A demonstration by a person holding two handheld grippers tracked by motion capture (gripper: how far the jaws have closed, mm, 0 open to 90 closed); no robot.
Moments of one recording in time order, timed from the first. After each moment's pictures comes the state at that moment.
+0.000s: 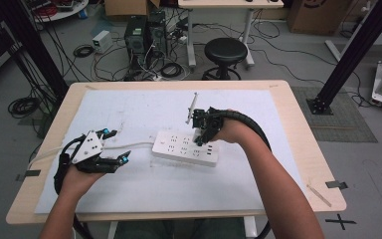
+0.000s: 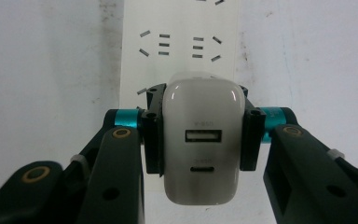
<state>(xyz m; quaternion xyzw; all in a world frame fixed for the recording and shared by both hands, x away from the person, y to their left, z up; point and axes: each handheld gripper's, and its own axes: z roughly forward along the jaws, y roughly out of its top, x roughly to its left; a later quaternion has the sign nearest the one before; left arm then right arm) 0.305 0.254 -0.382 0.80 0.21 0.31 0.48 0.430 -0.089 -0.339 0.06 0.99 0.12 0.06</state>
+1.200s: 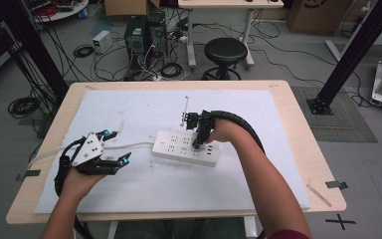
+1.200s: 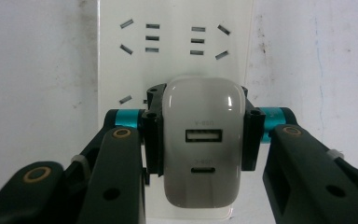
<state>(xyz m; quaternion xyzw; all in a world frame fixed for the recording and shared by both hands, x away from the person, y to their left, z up) 0.301 0.251 -0.383 0.79 0.21 0.31 0.48 0.448 -0.071 -0.369 0.07 0.99 0.08 0.02</state>
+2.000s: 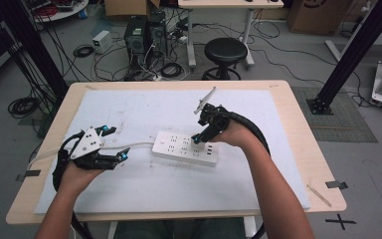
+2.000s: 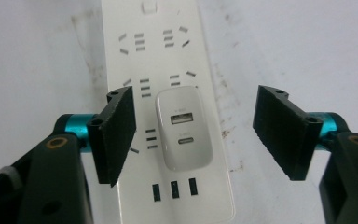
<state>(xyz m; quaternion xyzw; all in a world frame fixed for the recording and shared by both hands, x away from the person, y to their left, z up) 0.312 0.255 -0.372 0.80 0.20 0.31 0.48 0.429 -0.118 -0.341 0.18 0.95 0.27 0.06</state>
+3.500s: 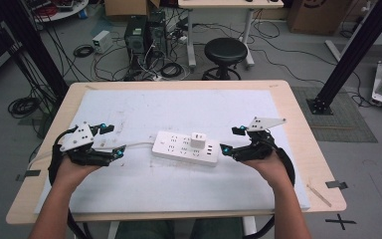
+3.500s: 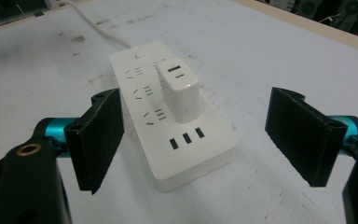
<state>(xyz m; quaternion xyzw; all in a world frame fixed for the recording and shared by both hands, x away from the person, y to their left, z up) 0.325 0.273 -0.376 0.78 0.21 0.25 0.52 0.349 -0.225 -0.367 0.28 0.82 0.48 0.12</state>
